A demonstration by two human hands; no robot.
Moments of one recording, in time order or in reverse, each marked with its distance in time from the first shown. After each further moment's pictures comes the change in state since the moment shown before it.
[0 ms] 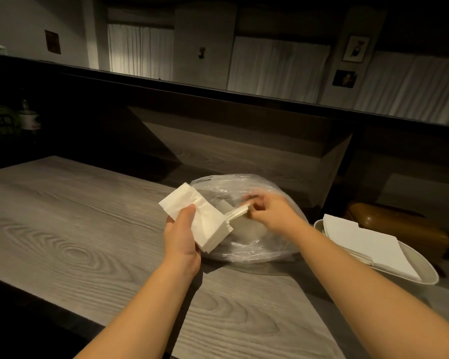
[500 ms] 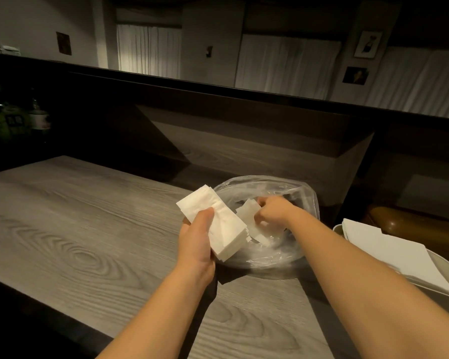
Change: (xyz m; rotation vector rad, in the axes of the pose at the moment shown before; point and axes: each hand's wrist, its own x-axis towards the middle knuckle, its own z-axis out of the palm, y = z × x) left_hand -0.003 0.000 0.004 0.059 -0.059 -0.037; right_hand 0.043 -0.011 0.005 -0.511 -0.102 0.269
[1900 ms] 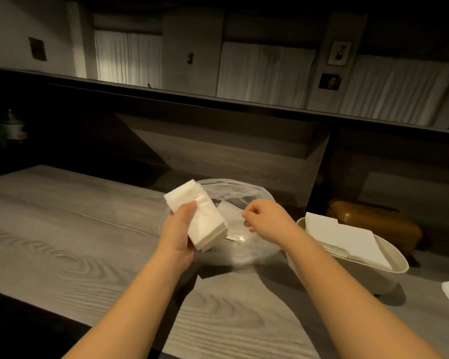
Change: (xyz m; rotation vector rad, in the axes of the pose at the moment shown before) left_hand -0.017 0.016 0.010 0.096 -0.101 -0.092; right_hand -0.099 0.003 -0.004 0.238 0.212 -0.031
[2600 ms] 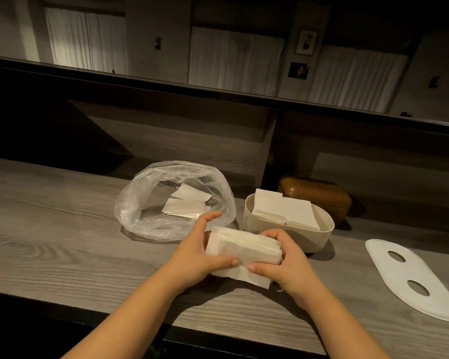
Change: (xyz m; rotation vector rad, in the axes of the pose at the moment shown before) left_hand -0.066 -0.083 0.027 0.764 -0.618 0.212; right_hand -0.137 0.128 -0.014 0.600 0.099 -0.017
